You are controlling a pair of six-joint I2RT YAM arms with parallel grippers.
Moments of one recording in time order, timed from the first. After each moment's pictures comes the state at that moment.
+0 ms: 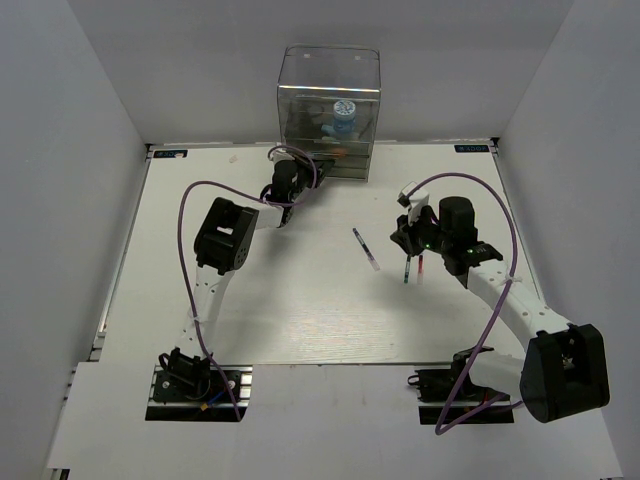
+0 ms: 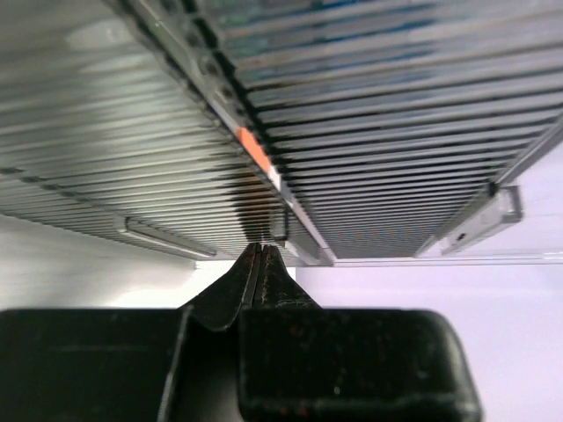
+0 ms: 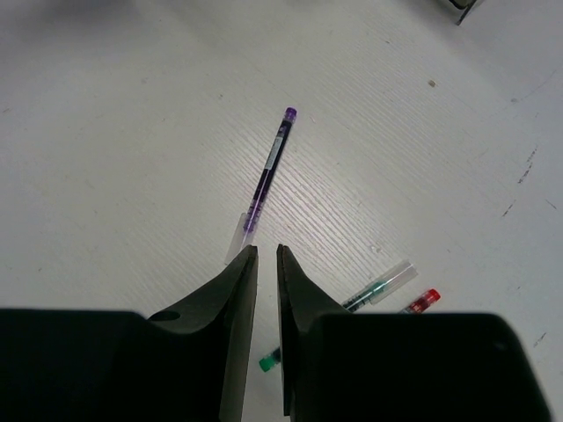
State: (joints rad) left arm -0.41 2.48 1.64 0.78 0.11 -1.32; right arm 0.29 1.17 0.72 -0.09 -0.44 -0.27
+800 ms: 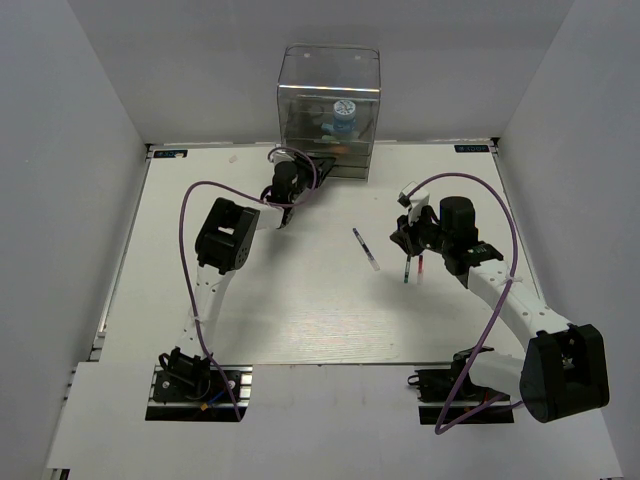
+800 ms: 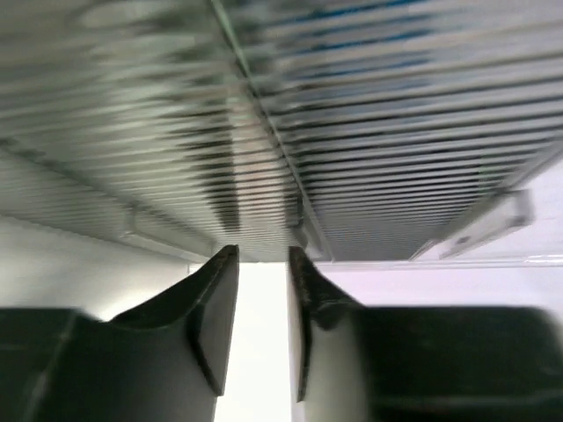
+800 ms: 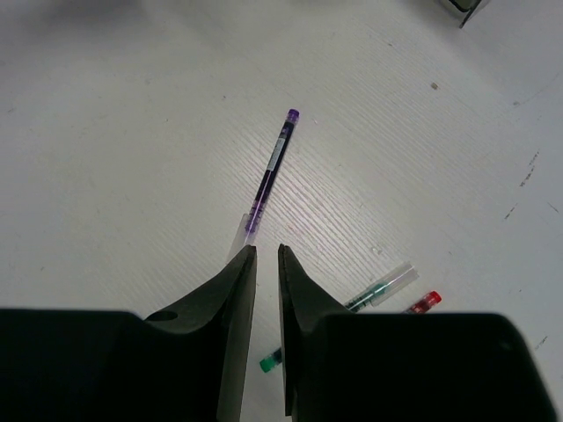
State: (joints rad) left arm -0.41 2.50 1.65 0.81 0.11 -1.35; right arm 0.28 1.17 0.72 -0.09 -0.46 -0.28
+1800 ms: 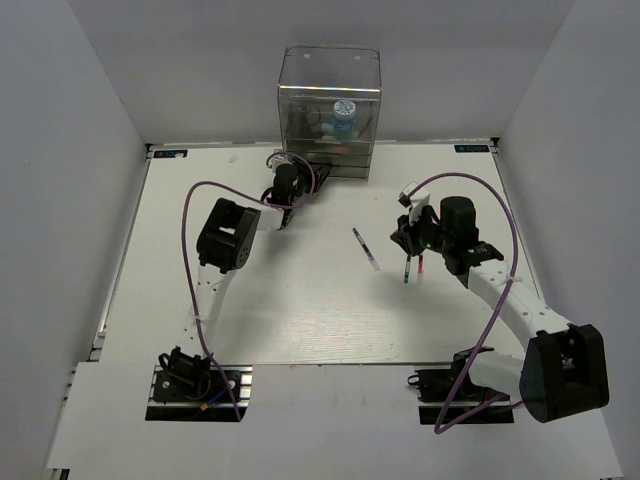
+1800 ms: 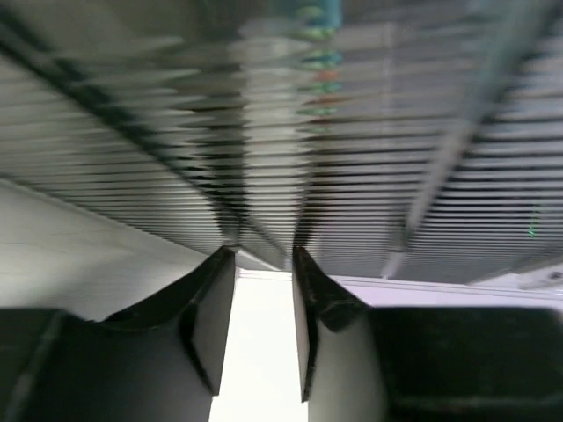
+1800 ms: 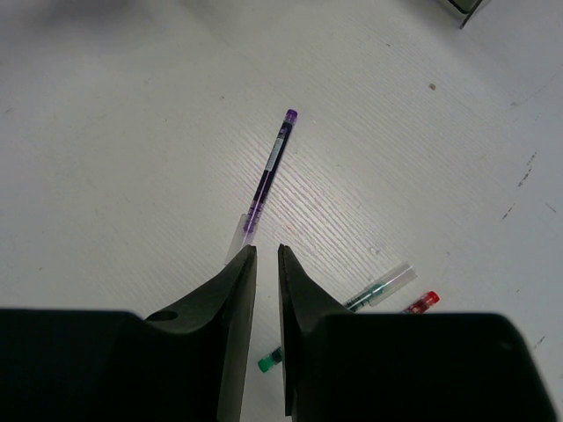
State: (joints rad) left arm -0.40 2.52 1.65 0.74 0.07 -1.35; right arm 0.28 1.17 0.72 -0.08 -0.46 -0.28
